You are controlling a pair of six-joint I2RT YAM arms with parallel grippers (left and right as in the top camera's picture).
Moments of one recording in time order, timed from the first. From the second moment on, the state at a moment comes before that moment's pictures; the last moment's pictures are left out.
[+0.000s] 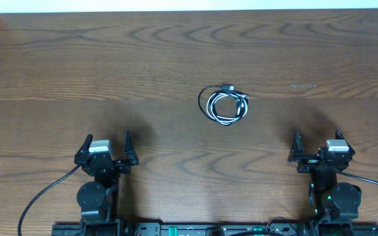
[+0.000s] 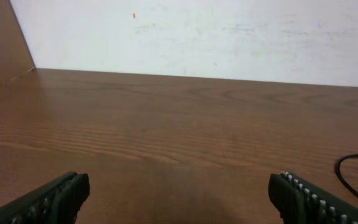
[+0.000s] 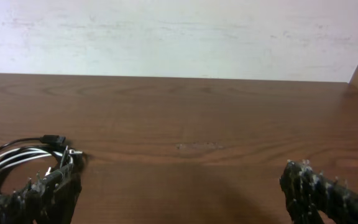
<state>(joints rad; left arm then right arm) 0.06 0.01 0.03 -0.14 -0.01 -0.03 0.01 0.01 0.01 -0.07 0.02 0.00</state>
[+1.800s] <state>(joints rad) 0.06 0.57 0.72 -0.62 0.19 -0.04 0.01 0.04 0.59 -0.60 0.01 0.09</state>
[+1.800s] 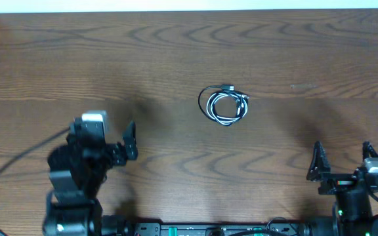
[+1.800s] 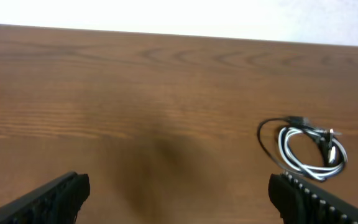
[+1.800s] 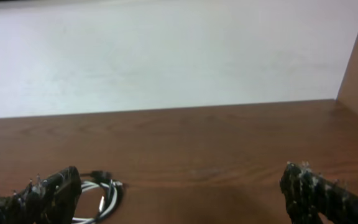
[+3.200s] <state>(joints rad) 0.06 1.09 1.13 -0.78 0.44 0.04 0.01 1.44 1.54 -1.09 -0.15 -0.07</state>
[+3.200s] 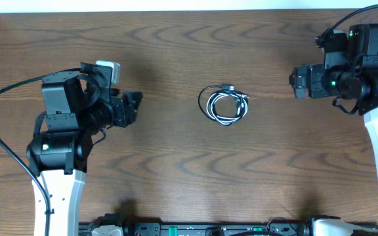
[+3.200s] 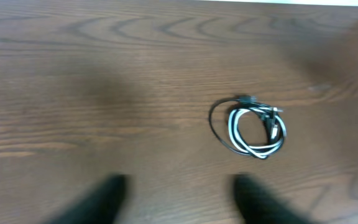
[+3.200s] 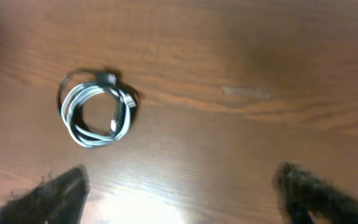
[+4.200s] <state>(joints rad) -0.04 1.39 1.13 -0.57 0.45 -0.03 -0.01 1.47 1.54 -1.02 -0.07 -0.08</state>
